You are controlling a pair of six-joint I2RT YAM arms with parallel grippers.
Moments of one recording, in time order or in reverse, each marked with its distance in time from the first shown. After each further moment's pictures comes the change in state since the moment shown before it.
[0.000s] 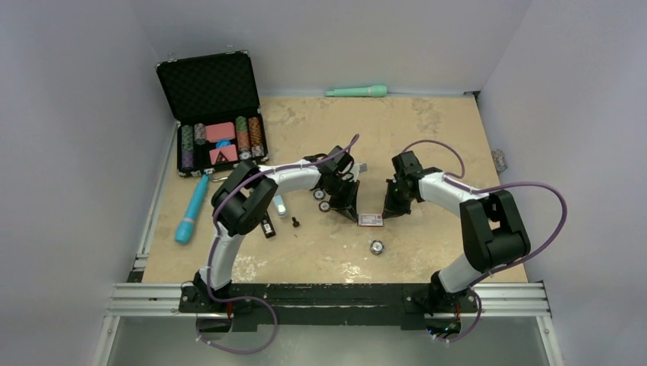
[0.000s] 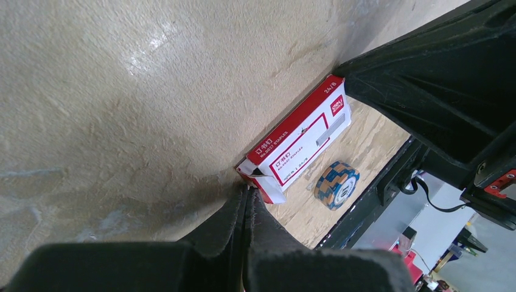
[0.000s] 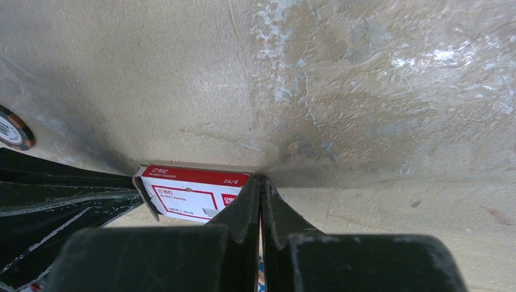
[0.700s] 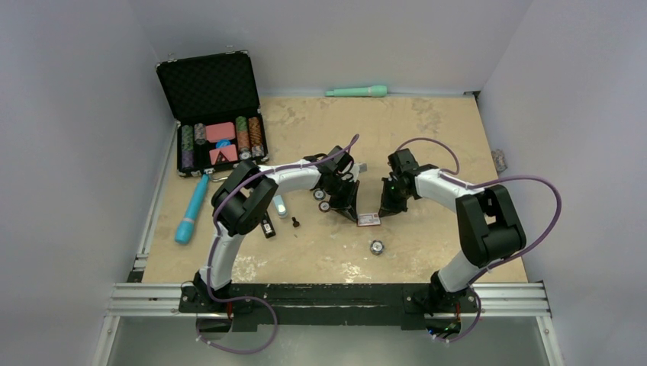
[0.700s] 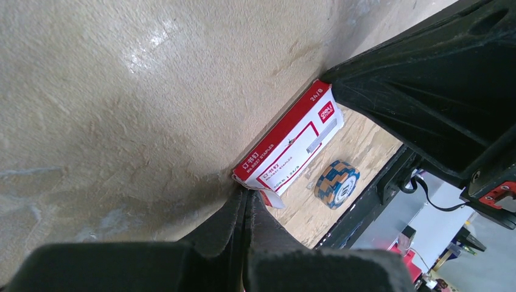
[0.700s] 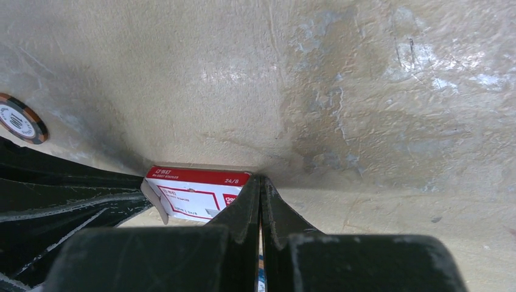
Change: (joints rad) left arm 0.000 0.002 0.000 0.002 0.002 0.000; right arm 0.017 0.044 0.040 -0.005 -0.032 -0.023
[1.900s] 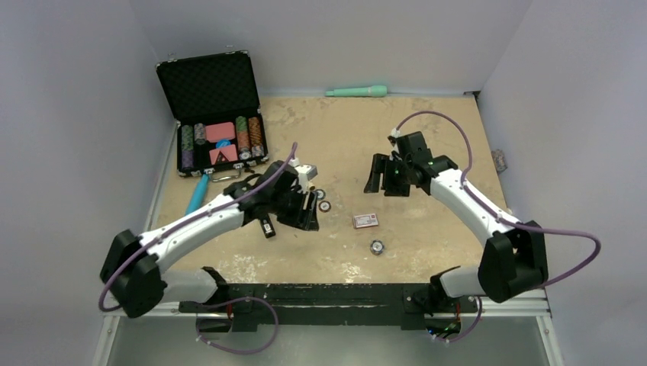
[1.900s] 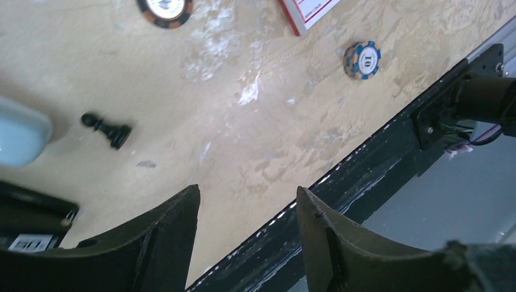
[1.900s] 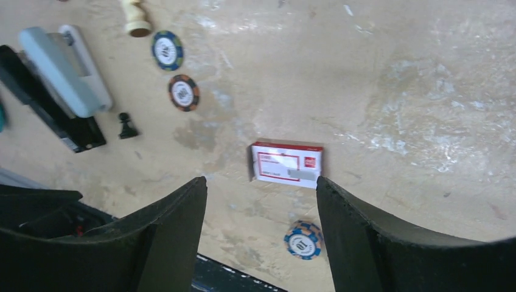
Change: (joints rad) left arm 0.020 -0.800 -0.509 -0.114 -0.290 0.039; right arm 0.032 -0.225 0.131 -0.100 -0.032 -0.031
